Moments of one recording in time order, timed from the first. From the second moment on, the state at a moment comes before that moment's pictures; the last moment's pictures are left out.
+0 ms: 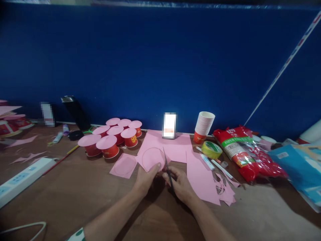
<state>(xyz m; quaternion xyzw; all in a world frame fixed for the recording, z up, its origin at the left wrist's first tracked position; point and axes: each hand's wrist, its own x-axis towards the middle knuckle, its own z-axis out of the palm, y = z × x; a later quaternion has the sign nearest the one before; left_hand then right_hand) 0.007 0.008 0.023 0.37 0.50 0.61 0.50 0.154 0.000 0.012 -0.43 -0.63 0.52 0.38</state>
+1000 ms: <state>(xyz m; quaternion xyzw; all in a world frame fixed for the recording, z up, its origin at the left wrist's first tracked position) 0.009 0.006 0.022 0.38 0.47 0.61 0.51 0.154 0.001 0.014 -0.41 -0.64 0.52 0.39</state>
